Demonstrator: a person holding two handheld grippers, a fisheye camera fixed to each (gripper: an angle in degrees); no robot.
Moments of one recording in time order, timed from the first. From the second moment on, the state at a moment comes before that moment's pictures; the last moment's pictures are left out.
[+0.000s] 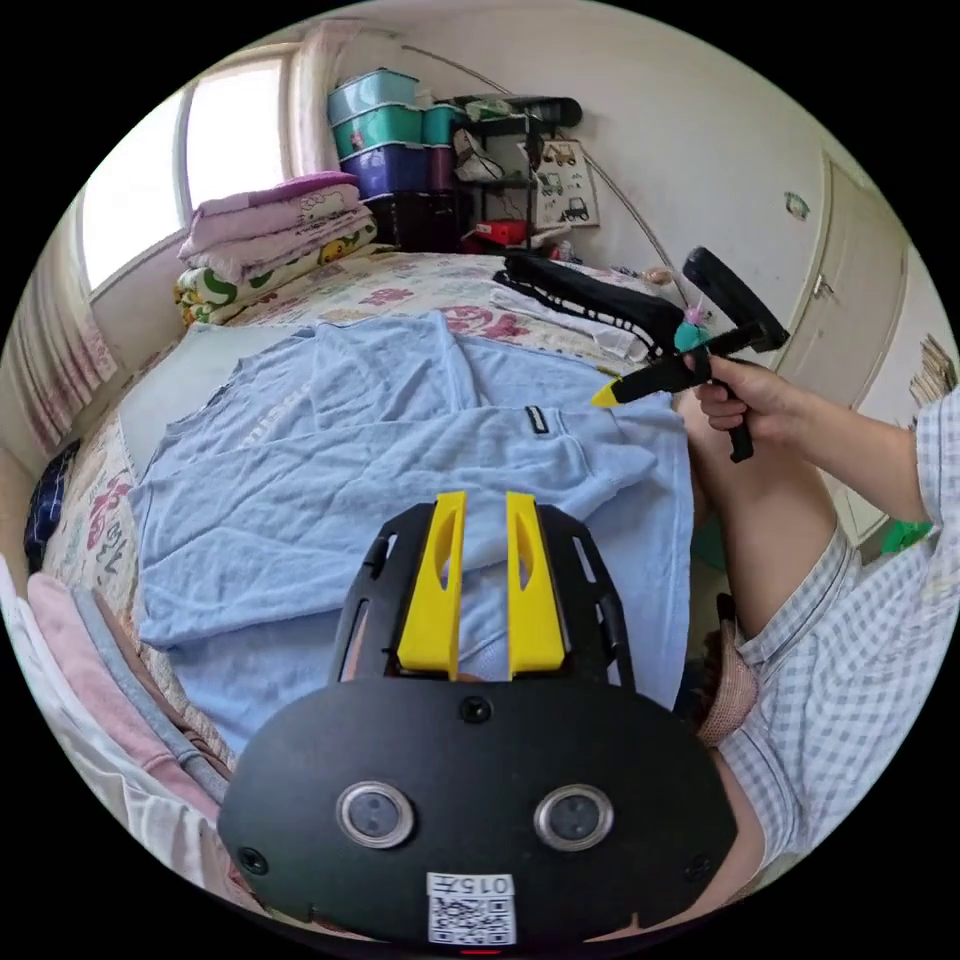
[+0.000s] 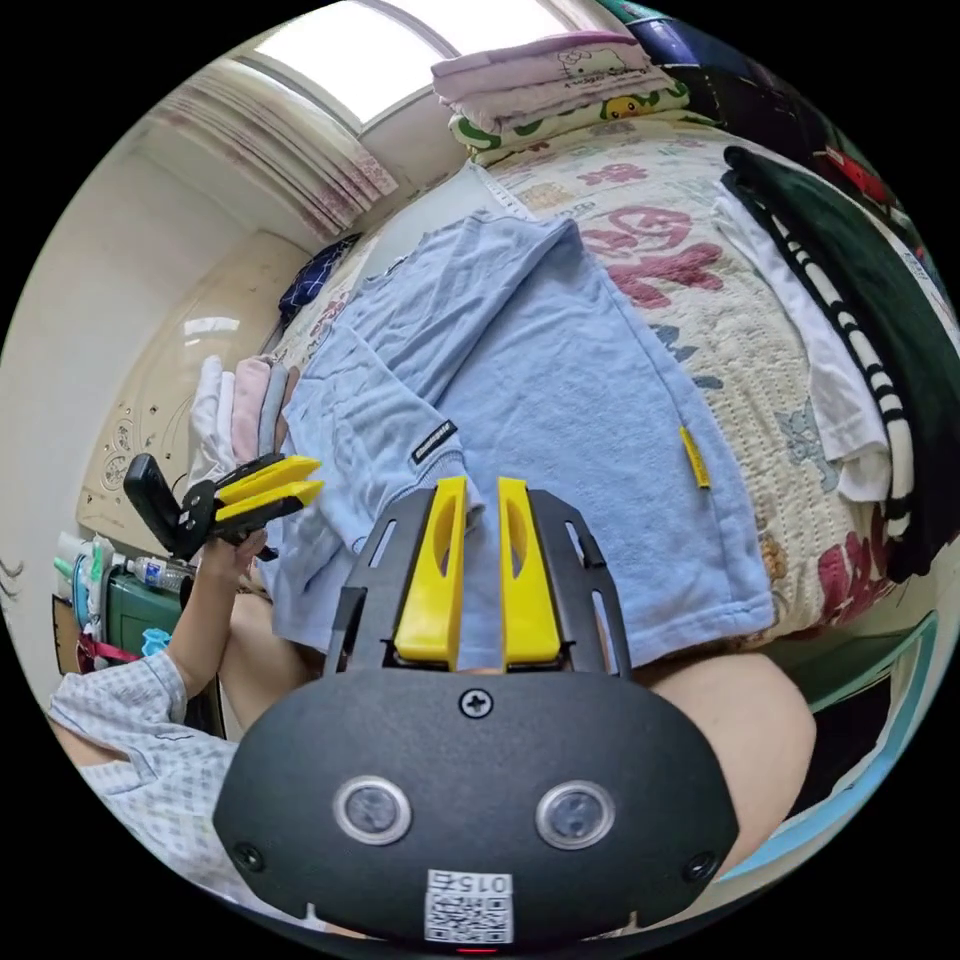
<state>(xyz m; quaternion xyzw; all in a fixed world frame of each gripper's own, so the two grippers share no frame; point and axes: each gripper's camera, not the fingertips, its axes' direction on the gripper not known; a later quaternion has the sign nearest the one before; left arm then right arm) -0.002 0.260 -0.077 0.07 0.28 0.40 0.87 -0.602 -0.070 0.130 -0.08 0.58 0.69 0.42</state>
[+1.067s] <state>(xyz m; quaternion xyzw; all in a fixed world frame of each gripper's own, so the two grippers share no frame) -0.024 -0.117 0.175 -0.01 0.04 0.20 0.98 -0.185 0.003 -0.007 -0.17 0.54 0.67 0.49</state>
